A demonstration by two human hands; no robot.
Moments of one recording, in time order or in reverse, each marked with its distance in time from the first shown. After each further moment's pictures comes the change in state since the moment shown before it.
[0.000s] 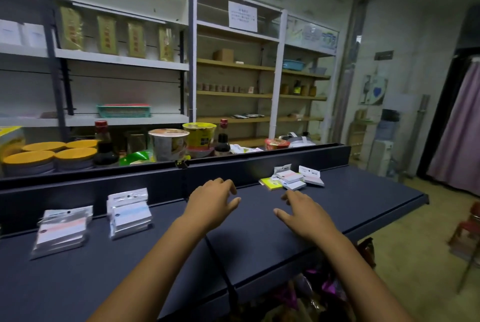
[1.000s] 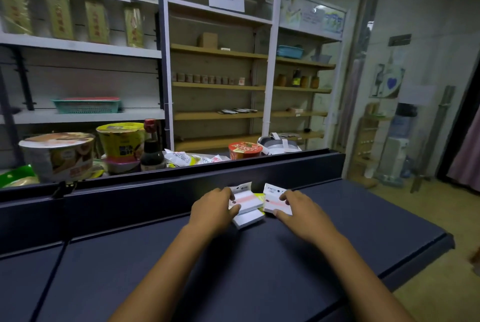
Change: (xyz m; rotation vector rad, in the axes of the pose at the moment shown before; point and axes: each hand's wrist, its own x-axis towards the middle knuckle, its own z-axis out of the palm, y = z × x) left_hand 0.255 0.107 0.178 -0.072 -0.046 -0.226; right_hand 0.206 0.241 0.016 0.034 -0.026 -0.033
